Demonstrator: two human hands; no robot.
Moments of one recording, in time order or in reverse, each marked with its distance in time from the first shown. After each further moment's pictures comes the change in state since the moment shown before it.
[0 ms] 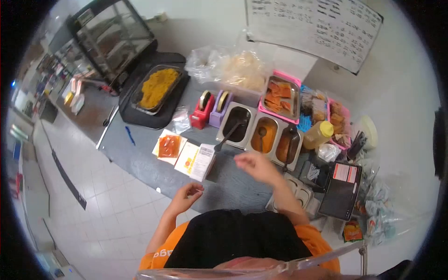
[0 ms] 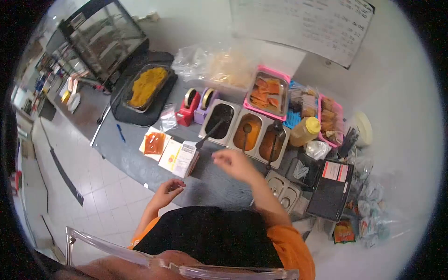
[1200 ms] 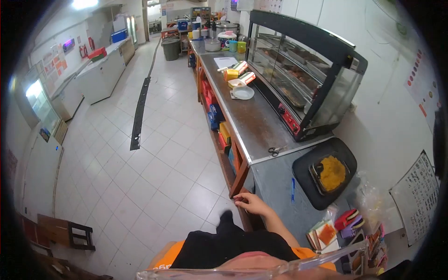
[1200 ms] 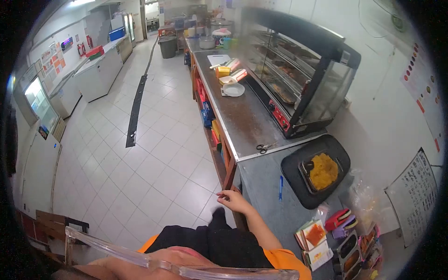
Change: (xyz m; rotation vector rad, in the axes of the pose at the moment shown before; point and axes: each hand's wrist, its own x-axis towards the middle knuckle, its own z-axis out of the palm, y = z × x) left_hand -0.354 -0.398 -0.408 -0.130 0.517 -0.678; right_hand 0.276 -0.184 0.573 -0.145 -0.935 -0.256
